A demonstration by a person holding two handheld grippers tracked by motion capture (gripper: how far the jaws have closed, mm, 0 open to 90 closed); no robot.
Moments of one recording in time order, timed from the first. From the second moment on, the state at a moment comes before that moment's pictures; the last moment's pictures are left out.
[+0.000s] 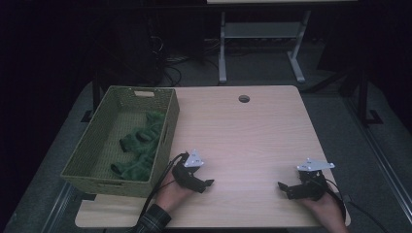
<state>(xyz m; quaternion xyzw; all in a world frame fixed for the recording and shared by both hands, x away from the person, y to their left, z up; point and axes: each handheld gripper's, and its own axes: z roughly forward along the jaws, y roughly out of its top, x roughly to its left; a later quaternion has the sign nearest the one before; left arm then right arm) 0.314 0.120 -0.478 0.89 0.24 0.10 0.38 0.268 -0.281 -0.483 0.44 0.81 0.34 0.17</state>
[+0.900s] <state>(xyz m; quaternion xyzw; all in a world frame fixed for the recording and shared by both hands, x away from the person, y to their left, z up) 0.311 0.120 -0.460 0.89 0.25 0.10 0.37 0.272 -0.278 -0.483 0.44 0.81 0.34 0.17</state>
